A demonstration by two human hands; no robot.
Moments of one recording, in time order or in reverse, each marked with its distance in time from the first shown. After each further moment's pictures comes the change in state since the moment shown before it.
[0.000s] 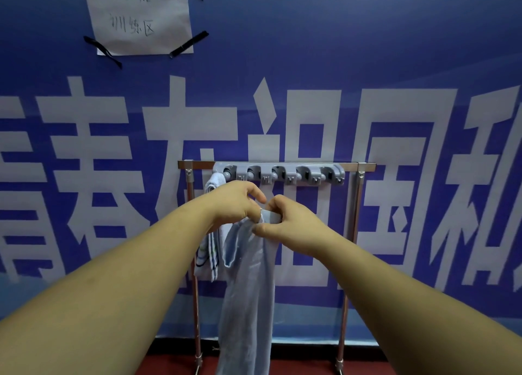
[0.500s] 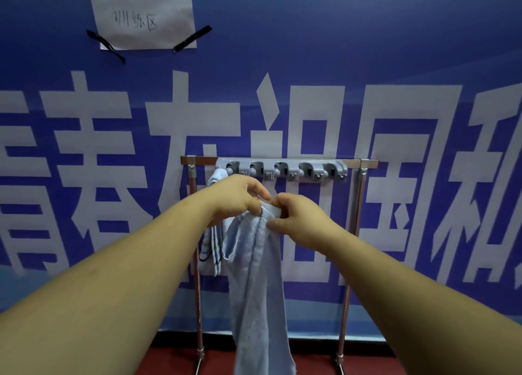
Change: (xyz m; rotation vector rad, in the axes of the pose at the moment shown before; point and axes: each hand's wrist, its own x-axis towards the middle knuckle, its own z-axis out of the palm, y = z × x) left_hand -0.005 -0.003 -0.002 -0.026 0.028 0.048; right_hand 0.003 0.007 -0.003 -0.052 0.035 -0.032
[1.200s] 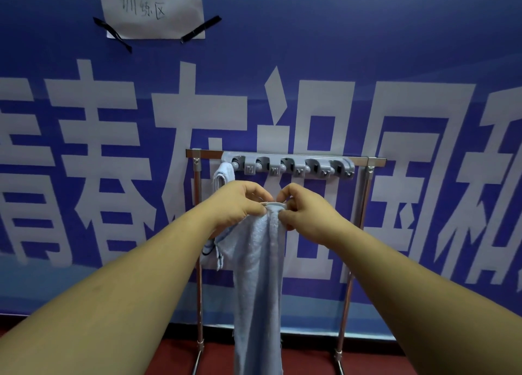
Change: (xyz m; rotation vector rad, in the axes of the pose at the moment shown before) left_hand -0.008 -0.028 0.010 -0.163 0.048 0.102; right_hand 0.003 -0.001 -0.003 0.056 0.002 0.059
